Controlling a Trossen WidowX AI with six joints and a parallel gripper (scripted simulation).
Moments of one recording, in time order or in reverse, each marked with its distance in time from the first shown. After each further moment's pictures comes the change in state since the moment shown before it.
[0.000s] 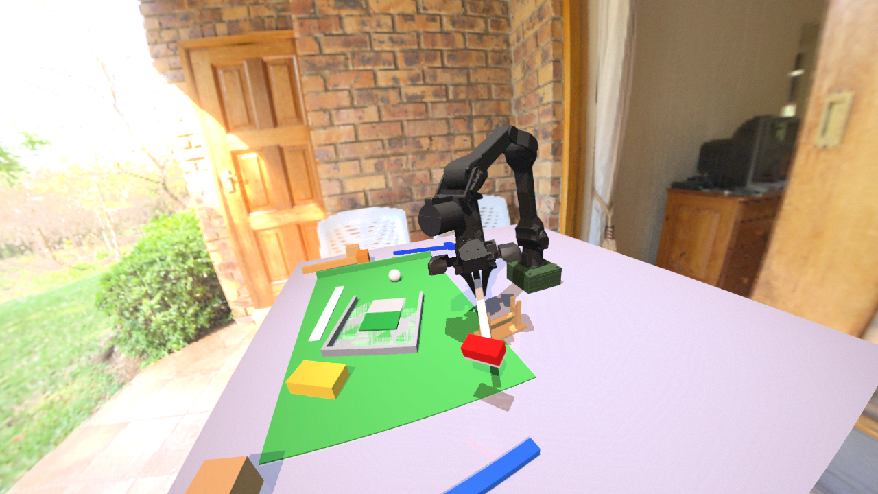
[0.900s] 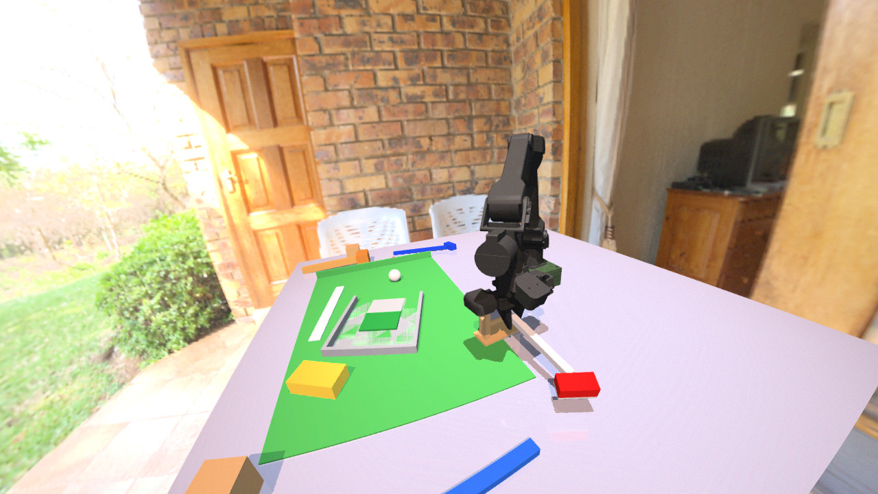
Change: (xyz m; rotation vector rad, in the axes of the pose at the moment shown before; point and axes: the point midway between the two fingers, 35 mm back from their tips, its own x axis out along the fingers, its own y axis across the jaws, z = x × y) arm 0.069 0.059 0.028 -0.487 0.073 -0.045
